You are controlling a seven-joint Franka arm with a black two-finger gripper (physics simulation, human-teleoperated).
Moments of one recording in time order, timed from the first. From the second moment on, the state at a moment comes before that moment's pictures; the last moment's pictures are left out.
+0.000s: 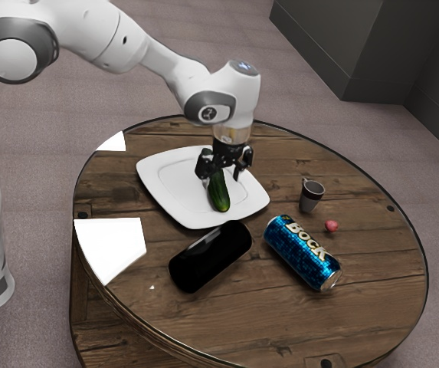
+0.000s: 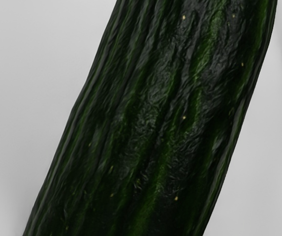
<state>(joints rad) 0.16 0.02 -0.04 -2.09 0.03 2.20 -1.72</state>
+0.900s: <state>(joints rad) 0.17 -0.09 0.00 -2.06 0.02 2.18 -1.68</state>
